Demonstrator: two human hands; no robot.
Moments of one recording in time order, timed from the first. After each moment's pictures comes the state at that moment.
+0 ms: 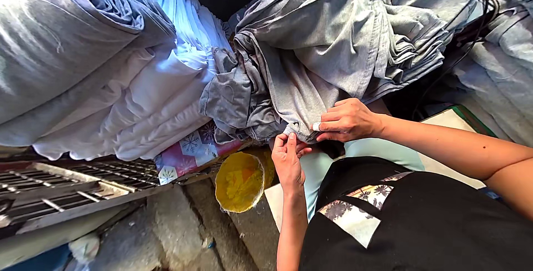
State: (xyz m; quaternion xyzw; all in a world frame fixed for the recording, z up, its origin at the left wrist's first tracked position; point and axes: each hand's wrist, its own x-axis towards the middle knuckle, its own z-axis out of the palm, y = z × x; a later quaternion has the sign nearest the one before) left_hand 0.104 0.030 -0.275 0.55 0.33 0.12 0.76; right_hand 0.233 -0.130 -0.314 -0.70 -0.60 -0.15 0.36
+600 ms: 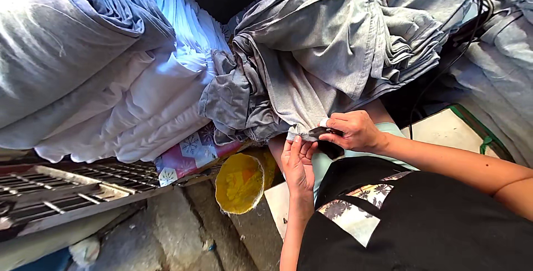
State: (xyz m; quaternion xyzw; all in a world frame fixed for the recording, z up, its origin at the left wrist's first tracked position) left_hand 0.100 0.010 -0.272 0.37 0.36 0.12 0.85; right_hand 0.196 -0.140 -0.322 -0.78 -0.43 -0.14 0.43
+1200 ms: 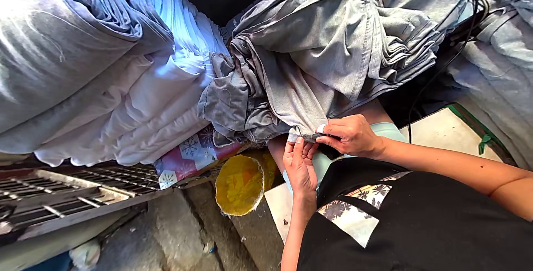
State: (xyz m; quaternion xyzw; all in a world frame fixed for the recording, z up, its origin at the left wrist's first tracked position) left_hand 0.100 0.001 -0.279 0.40 0.35 0.14 0.84; right_hand 0.186 -0.136 -0.321 -0.78 -0.42 -0.13 0.44
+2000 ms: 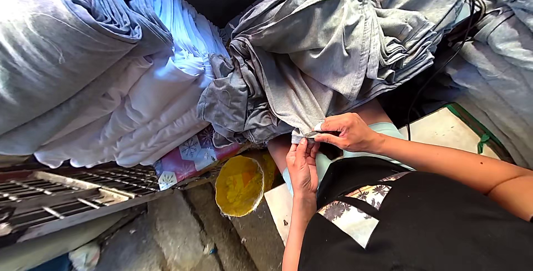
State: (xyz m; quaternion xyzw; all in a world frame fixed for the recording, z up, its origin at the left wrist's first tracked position) left_hand 0.099 0.000 -0.281 0.38 0.34 0.09 0.86; right_hand 0.192 -0.138 -0.313 -0.78 -0.37 0.04 0.51
